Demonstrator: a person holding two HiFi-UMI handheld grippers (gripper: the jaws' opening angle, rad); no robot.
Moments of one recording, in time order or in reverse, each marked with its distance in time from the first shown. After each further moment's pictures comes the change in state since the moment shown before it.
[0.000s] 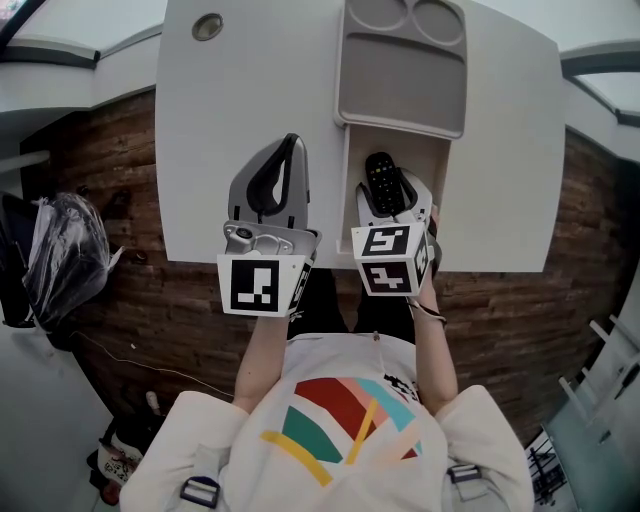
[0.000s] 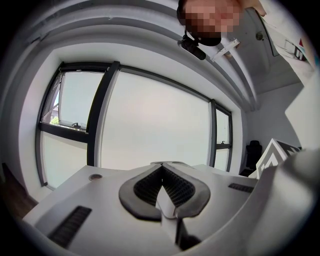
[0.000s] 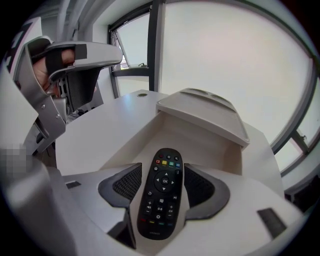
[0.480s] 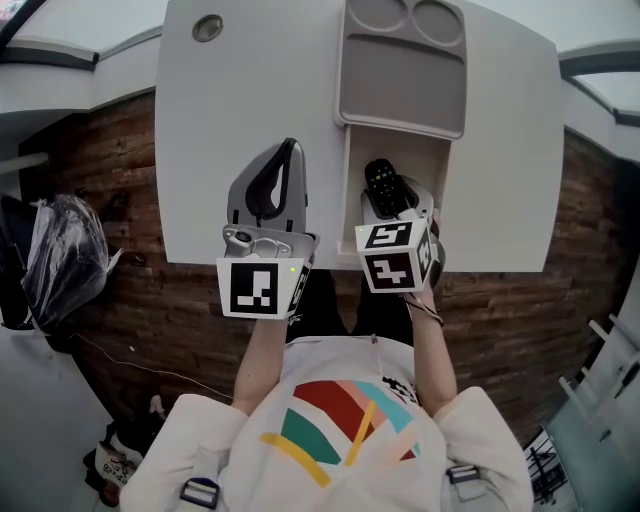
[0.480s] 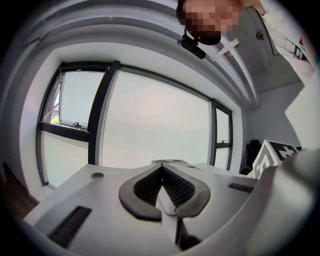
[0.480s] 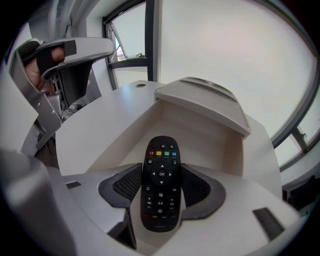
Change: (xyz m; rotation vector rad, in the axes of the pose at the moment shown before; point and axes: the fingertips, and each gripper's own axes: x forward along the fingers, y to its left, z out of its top) left arm -0.007 0.000 -0.001 -0.001 0.005 0.000; right arm -0.001 -0.001 -0.020 0.012 0.118 0.010
